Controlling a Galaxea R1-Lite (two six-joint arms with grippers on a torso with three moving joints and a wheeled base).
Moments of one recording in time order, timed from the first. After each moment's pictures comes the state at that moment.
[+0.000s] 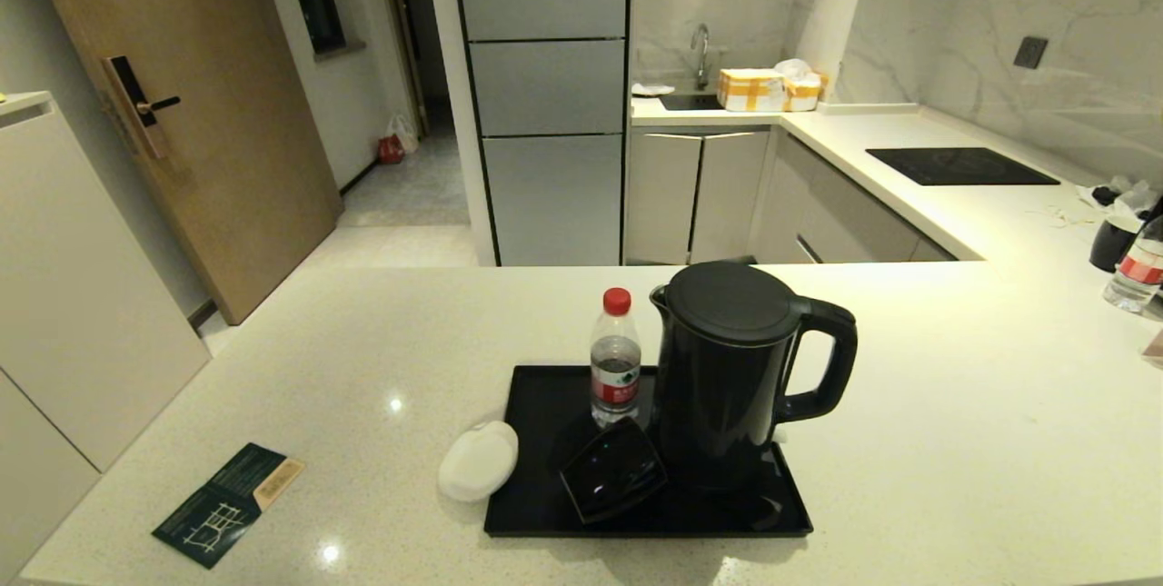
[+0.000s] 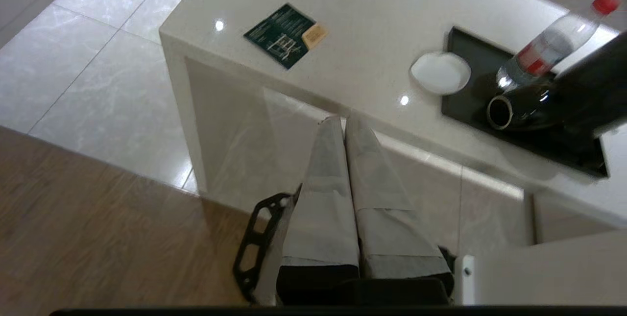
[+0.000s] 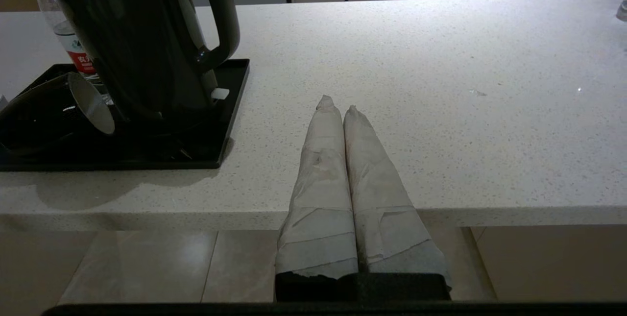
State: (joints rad) left arm -0.09 0.29 -1.30 1.37 0.23 -0.37; right arm 0.00 0.00 0.00 0.01 0.00 -0.01
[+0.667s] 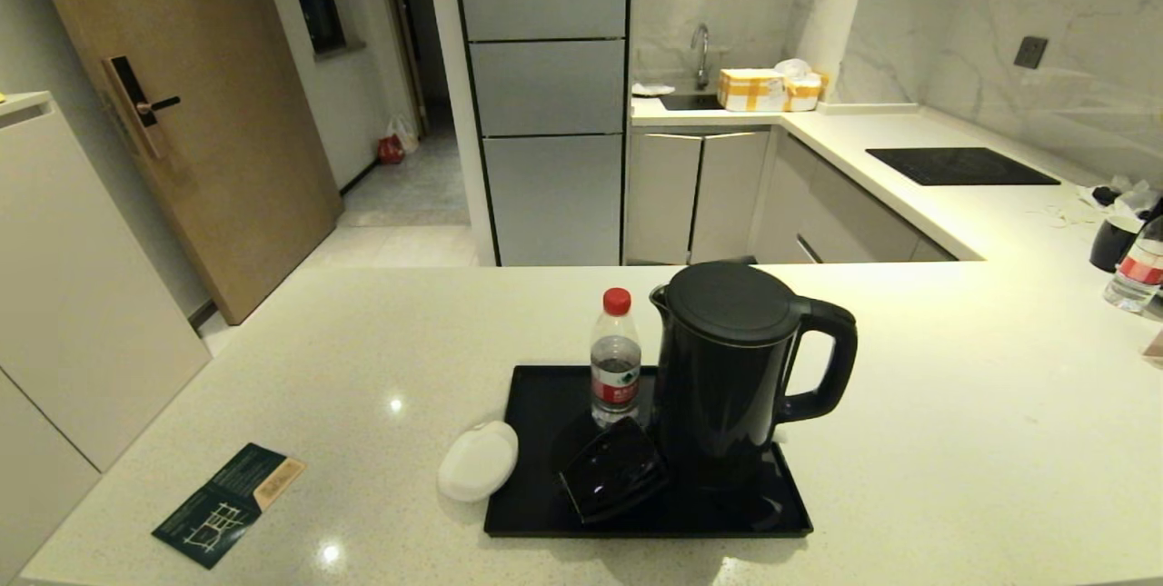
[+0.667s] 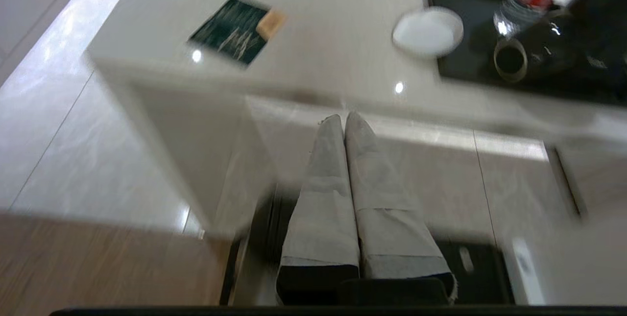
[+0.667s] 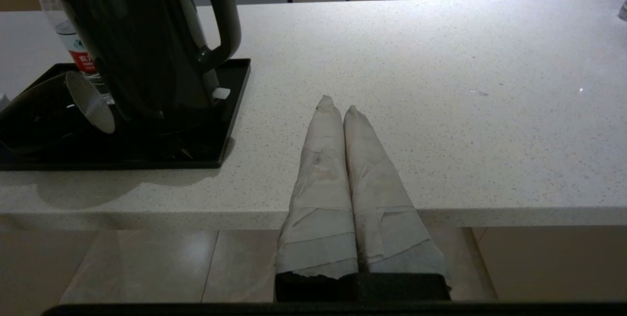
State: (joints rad) left arm -0.01 0.01 -0.68 0.95 0.03 -0.15; right arm 0.00 0.00 0.00 0.01 0.00 -0.01
